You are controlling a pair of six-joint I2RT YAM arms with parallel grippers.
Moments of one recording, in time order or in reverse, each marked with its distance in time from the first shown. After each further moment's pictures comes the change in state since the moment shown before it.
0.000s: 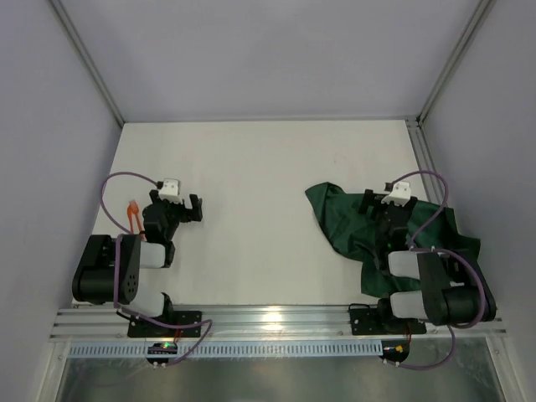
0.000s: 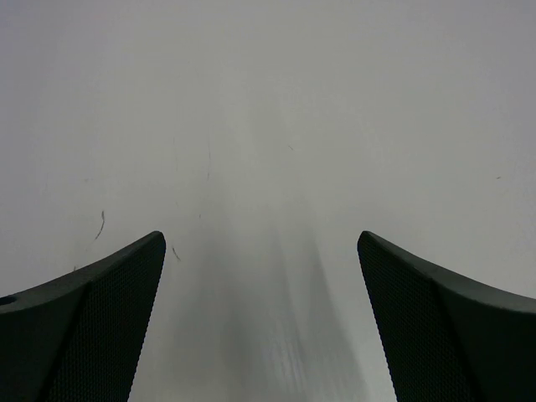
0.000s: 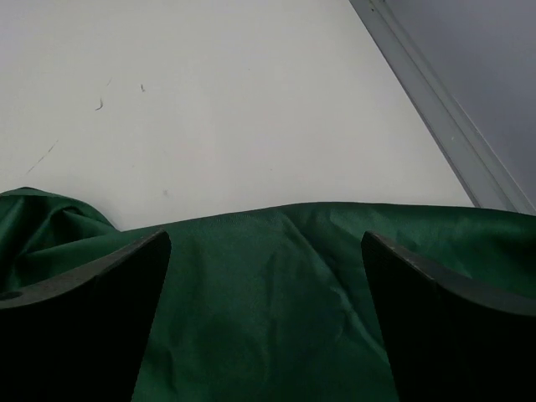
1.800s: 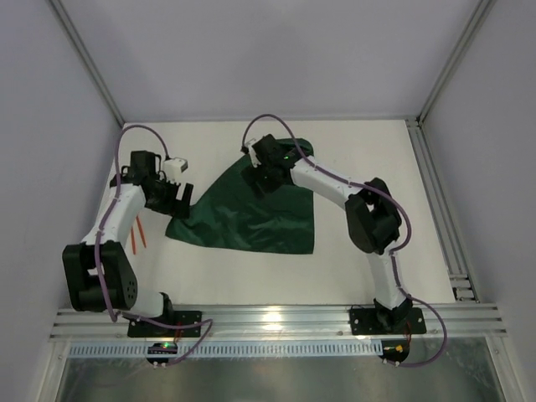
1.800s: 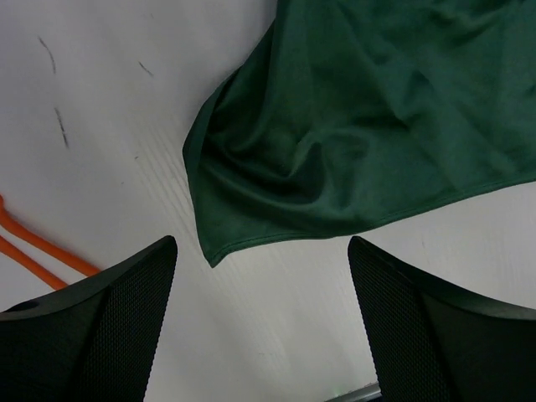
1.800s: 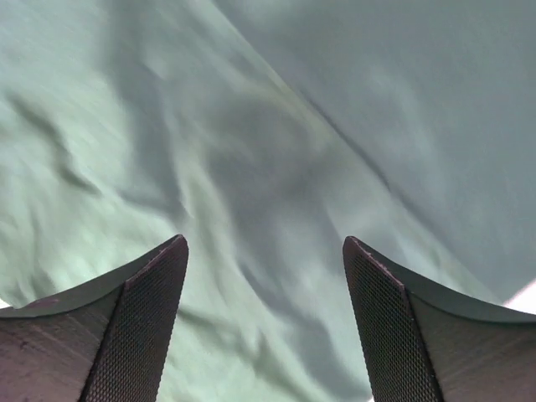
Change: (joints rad) left arm 0.066 -0.082 0.826 -1.814 0.114 0.354; right arm 0.646 0.770 1.629 -1.680 -0.284 -0.003
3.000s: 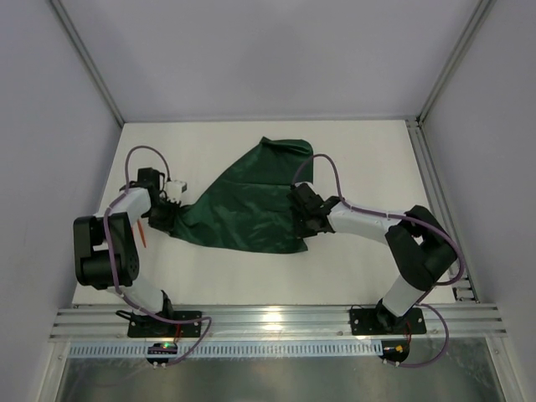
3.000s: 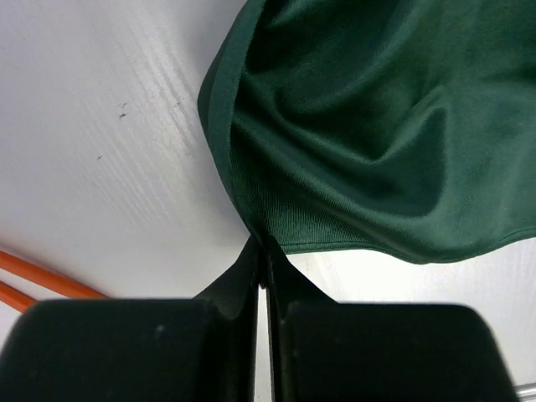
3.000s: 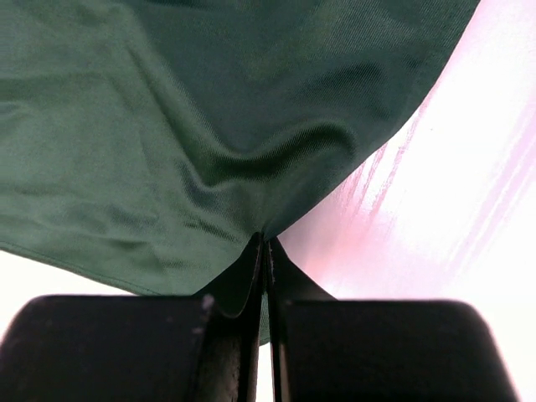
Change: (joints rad) left arm 0.052 0.208 -0.150 0.132 -0.139 0.048; right arm 0.004 -0.474 -0.856 0.222 0.108 0.479
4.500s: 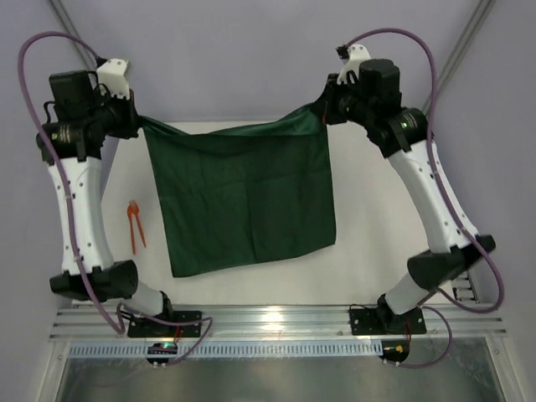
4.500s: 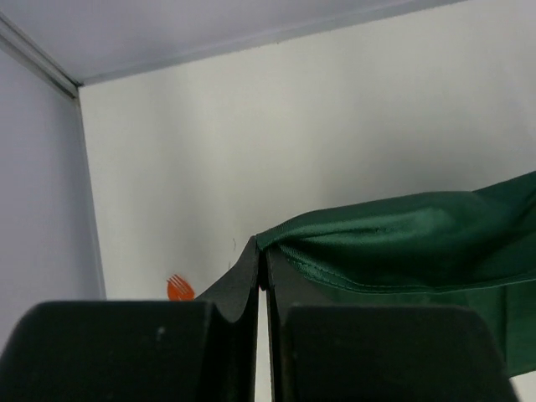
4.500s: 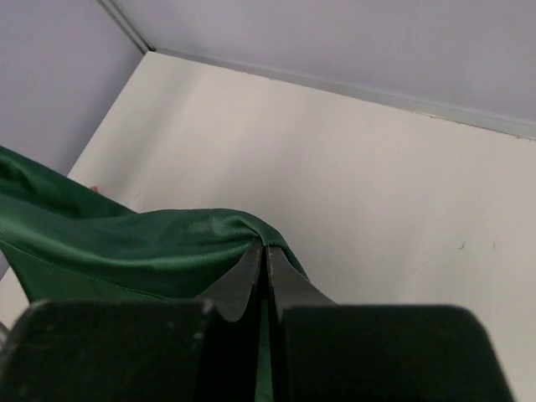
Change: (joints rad) left arm 0.022 -0.150 1.137 -0.444 0.173 -0.183; right arm -0.296 -0.128 1.027 -0.344 -0.260 -0.246
